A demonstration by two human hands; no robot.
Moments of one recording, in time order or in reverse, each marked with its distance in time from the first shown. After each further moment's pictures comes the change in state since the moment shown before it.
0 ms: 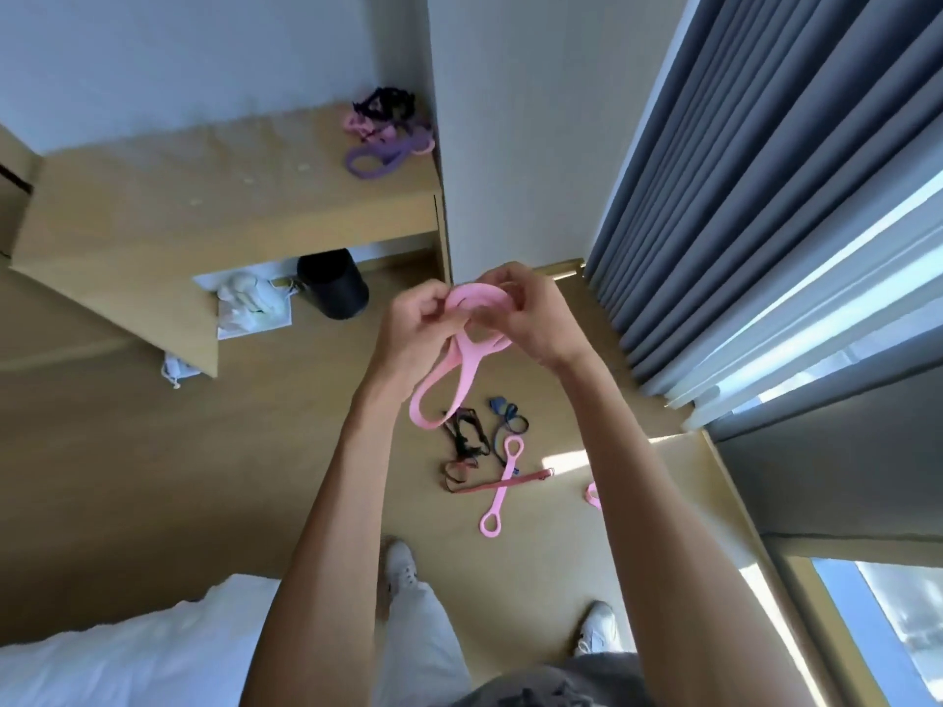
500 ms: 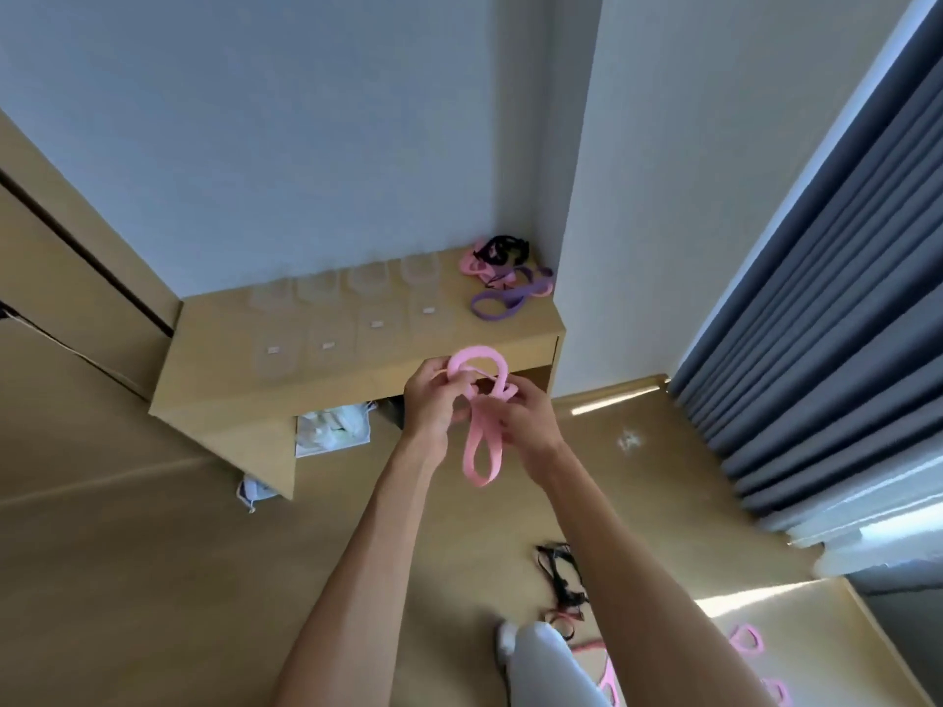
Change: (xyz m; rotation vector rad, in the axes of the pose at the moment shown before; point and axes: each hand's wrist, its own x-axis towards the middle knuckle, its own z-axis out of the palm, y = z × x) left_hand 0.176 -0.037 -0.268 -0.442 0.249 -0.291; right_hand 0.215 -0.088 0.251 0.509 0.088 0.266
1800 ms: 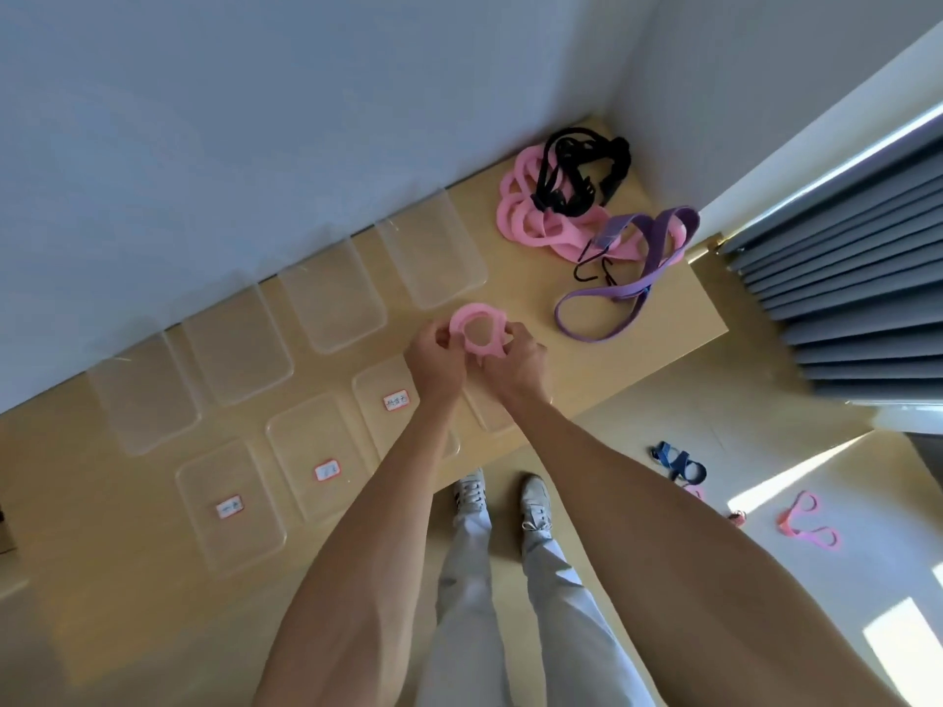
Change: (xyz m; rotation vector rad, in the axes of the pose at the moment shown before) left_hand 0.594 -0.078 -0.074 0.770 0.017 -0.034; right_hand 0.567 0.104 0.152 -0.594 0.479 0.427
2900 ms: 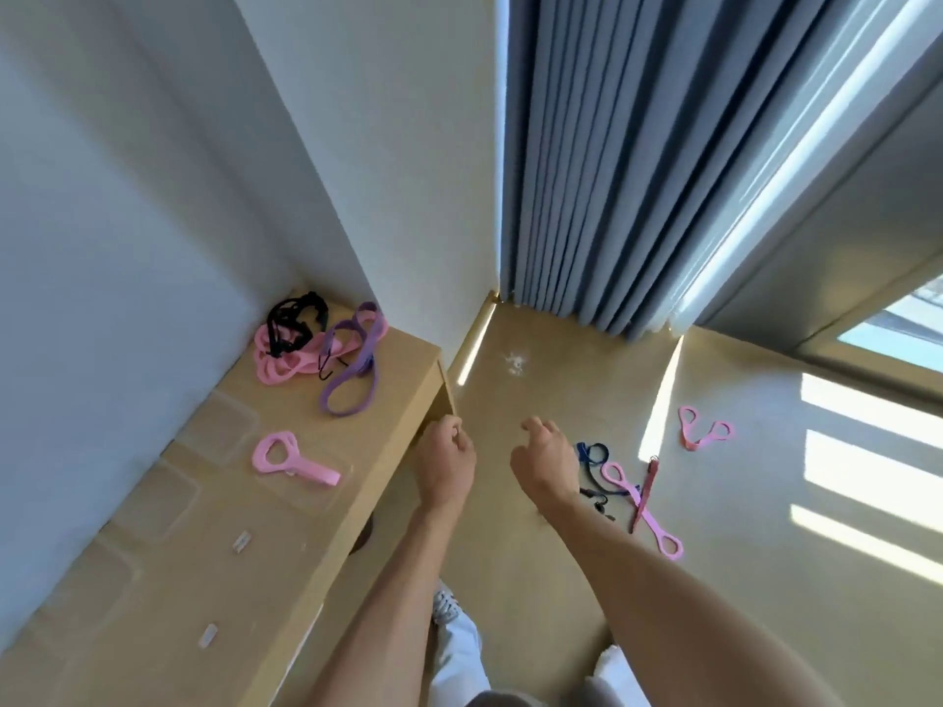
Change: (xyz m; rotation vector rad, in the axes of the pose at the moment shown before) left_hand -0.338 0.092 0.098 0.459 -0.471 0.680; right_hand -0.224 0.245 -0.252 -0.033 0.439 0.144
